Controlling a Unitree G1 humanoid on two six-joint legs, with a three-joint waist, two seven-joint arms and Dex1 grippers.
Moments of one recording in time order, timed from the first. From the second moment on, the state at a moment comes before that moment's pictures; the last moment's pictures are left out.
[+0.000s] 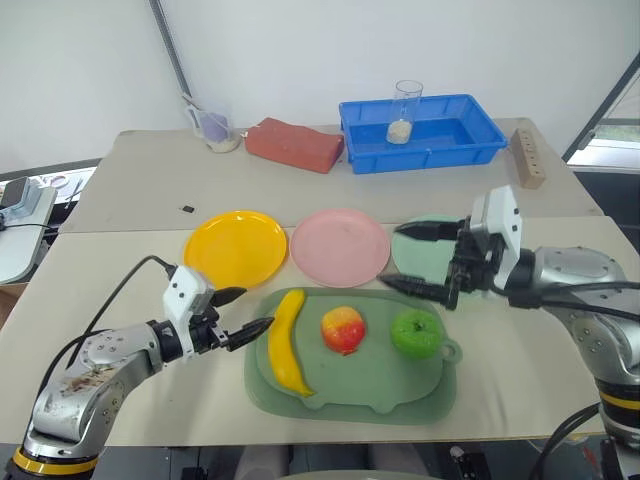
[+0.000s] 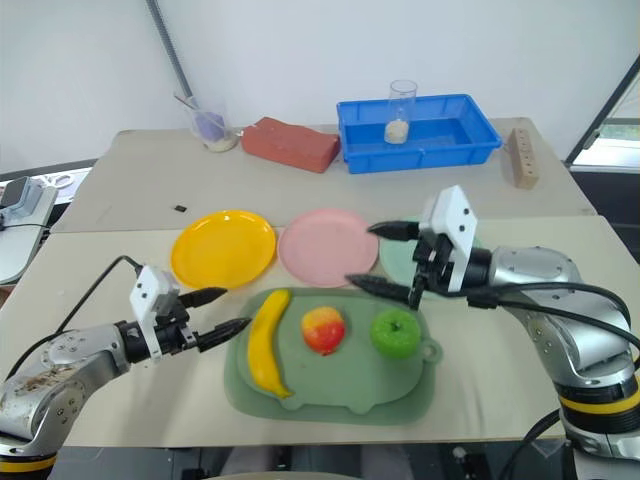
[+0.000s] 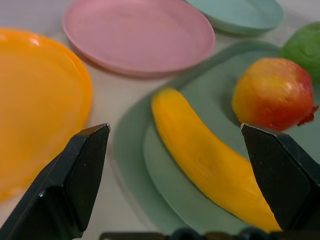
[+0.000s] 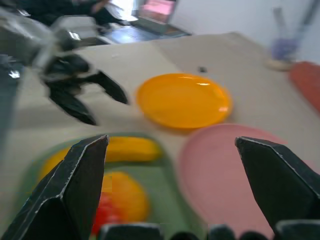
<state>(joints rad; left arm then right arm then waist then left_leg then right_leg) 0.09 0.69 0.12 -0.49 -0.63 0.66 -0.69 -0.34 -0.85 -0.05 -0.55 0.78 0.68 0.88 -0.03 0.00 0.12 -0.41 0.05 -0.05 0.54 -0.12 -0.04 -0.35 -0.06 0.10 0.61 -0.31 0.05</state>
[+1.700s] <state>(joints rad) -0.50 0.60 0.18 0.27 -0.37 0.59 -0.54 -0.63 -0.70 0.04 -0.54 0.80 0.85 0.67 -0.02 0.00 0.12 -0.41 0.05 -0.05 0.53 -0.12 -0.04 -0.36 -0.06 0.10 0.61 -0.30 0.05</state>
